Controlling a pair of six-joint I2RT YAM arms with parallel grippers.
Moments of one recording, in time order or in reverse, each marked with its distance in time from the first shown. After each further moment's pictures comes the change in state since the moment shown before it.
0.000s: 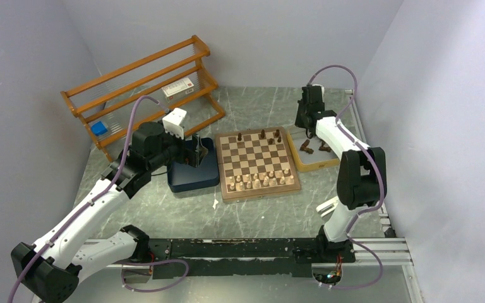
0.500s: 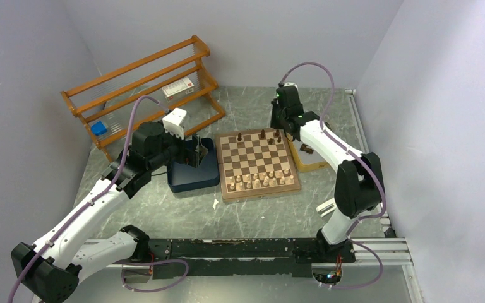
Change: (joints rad) left arm 0.000 0.000 0.000 0.000 0.000 0.000; right arm 0.213 -0.076 0.021 -0.014 -0.052 0.053
